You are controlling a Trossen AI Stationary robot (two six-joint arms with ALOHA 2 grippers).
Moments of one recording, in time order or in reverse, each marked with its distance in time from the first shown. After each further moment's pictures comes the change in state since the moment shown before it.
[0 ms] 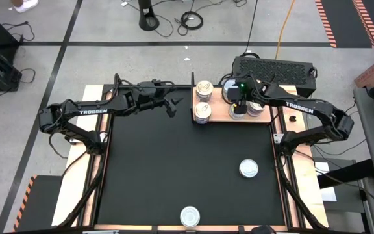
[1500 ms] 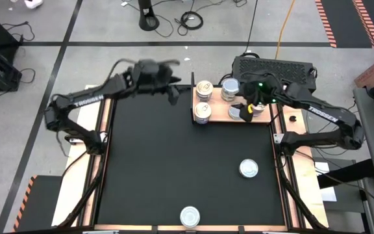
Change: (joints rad) left arm 0.026 0.076 0.474 -0.480 0.160 -0.113; right arm 0.069 -0.210 0.160 -0.309 -0.371 0.576
